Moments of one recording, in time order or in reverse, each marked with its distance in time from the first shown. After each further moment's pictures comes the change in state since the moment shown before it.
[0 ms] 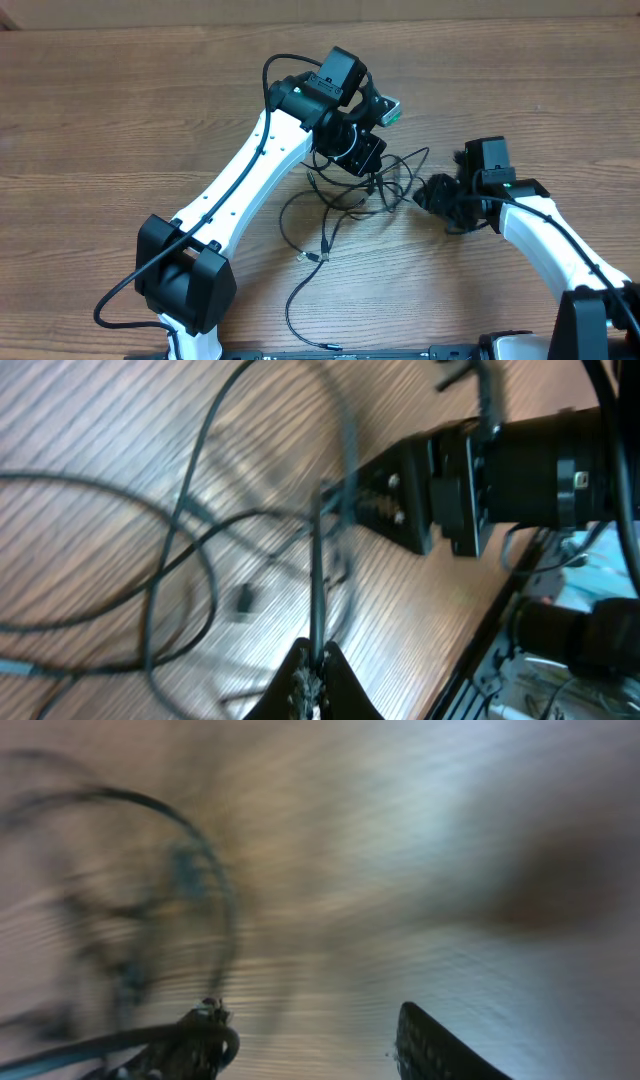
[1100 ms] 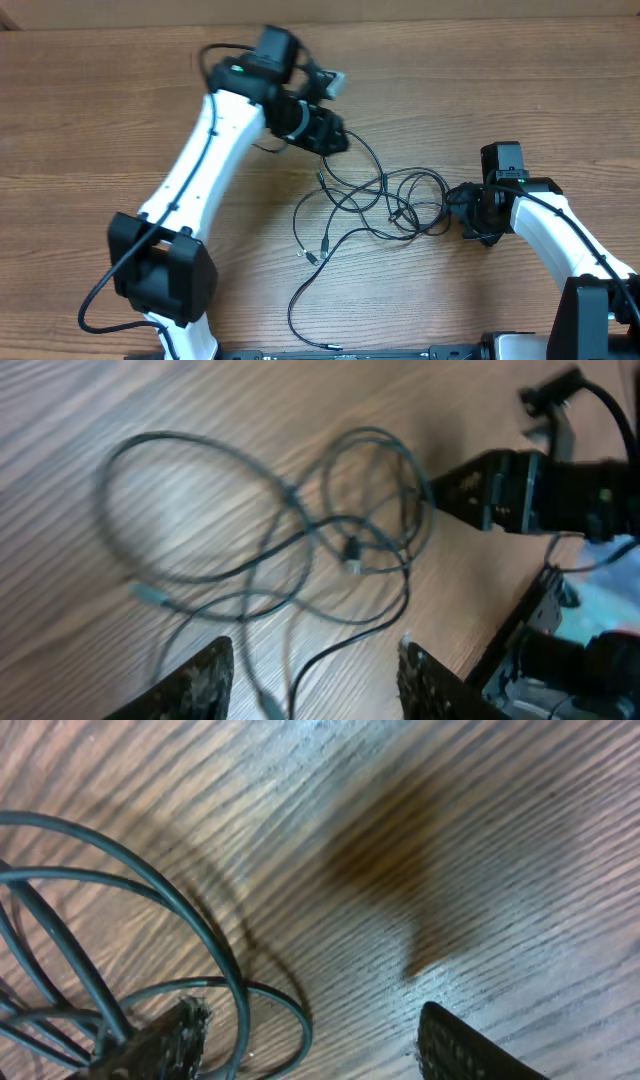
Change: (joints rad) left arm 0.188 -0.010 0.000 -0.030 0.051 0.022; right arm -0.096 0.027 0.008 -0.135 0.179 0.114
